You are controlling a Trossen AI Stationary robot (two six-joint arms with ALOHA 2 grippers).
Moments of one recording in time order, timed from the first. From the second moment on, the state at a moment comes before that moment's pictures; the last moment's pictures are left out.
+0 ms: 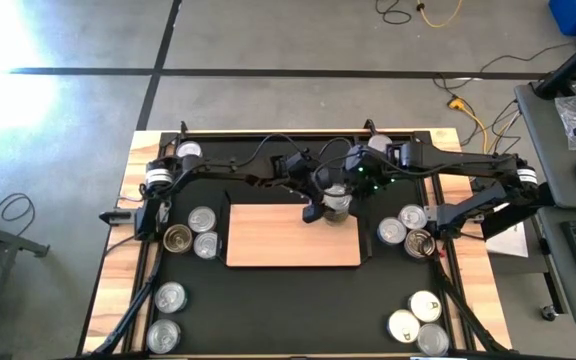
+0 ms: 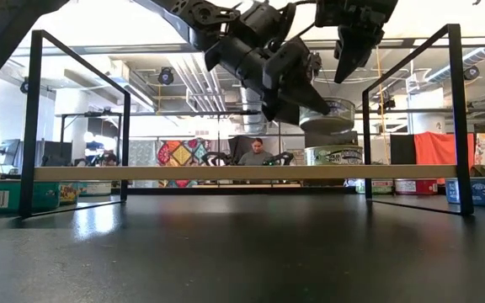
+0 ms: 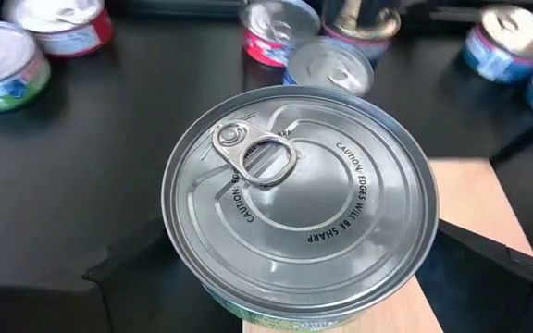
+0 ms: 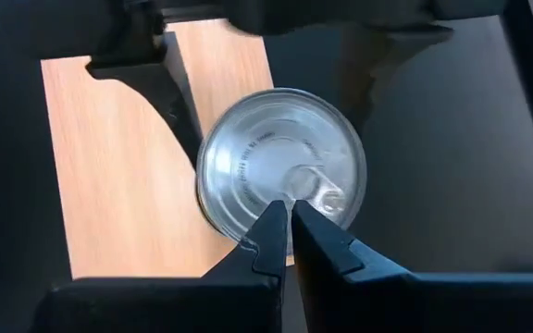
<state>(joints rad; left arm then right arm) 0.19 2.03 1.57 -0.20 0.24 0.06 -0.17 1.37 1.29 -1.00 -0.02 0.01</state>
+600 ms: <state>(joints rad) 0.08 2.05 1.52 -0.07 -0.09 0.01 -0.17 1.47 1.28 -0.98 -0.06 -0.13</state>
